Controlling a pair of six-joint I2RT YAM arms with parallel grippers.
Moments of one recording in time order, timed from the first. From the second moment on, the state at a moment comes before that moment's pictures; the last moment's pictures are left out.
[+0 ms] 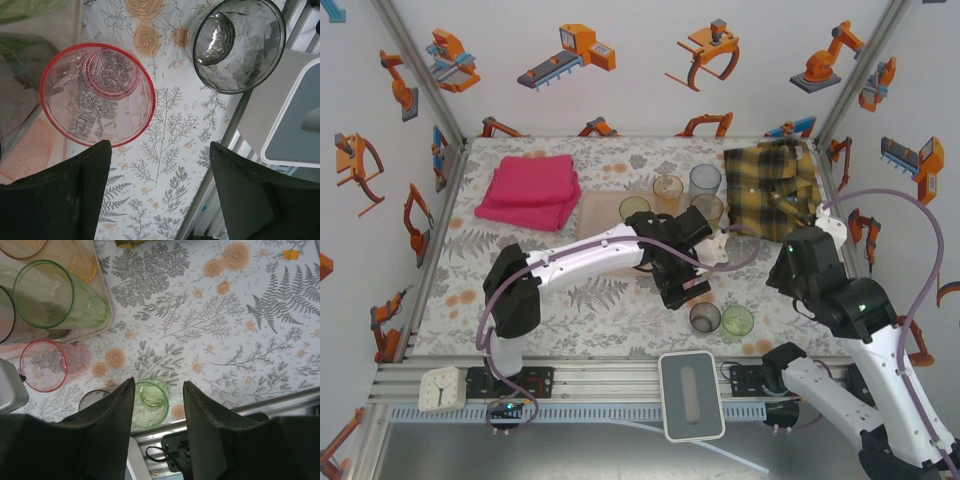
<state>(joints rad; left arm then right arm) -1.16 1.93 1.71 -0.97 0.15 0.20 0.47 0.71 1.10 -1.24 0.42 0.63</state>
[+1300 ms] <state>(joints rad) -1.17 1.98 1.70 -0.94 0.13 0.31 0.47 0.68 1.11 -1.28 0.44 0.64</state>
